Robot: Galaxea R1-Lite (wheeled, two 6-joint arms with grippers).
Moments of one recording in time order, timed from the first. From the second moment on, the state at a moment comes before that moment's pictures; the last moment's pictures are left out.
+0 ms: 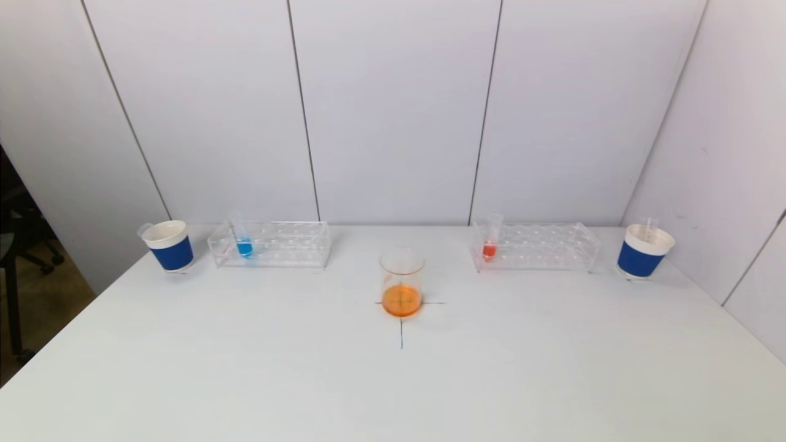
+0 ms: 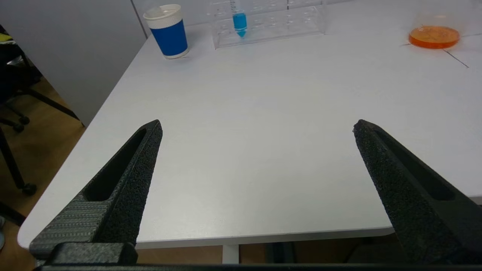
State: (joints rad) left arm -0.01 0.03 -0.15 0.18 0.00 0.12; right arm 0.00 0.00 -0.01 0.02 -0.01 0.01
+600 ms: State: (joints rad) left arm -0.01 0.00 -0.06 0.16 -0.03 0.08; right arm 0.00 0.00 -0.01 0.02 -0.01 0.01
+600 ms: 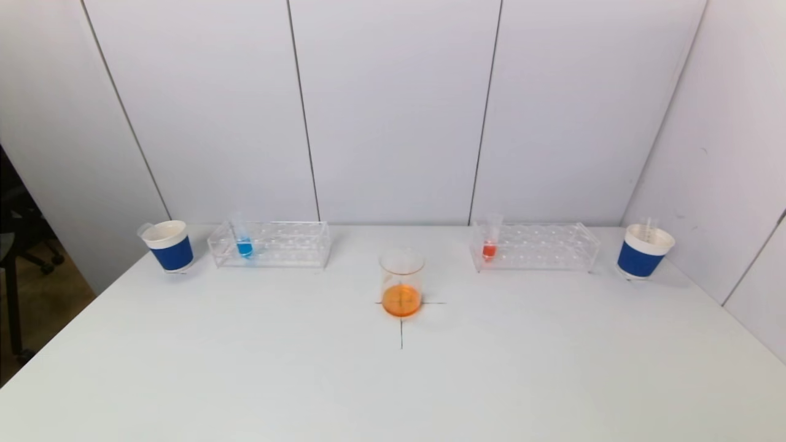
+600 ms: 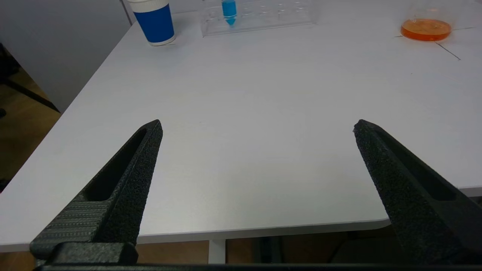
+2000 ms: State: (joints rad) left arm -0.01 0.00 -0.06 0.16 -0.02 0.00; right arm 0.00 0.00 -0.01 0.02 -0.02 0.02
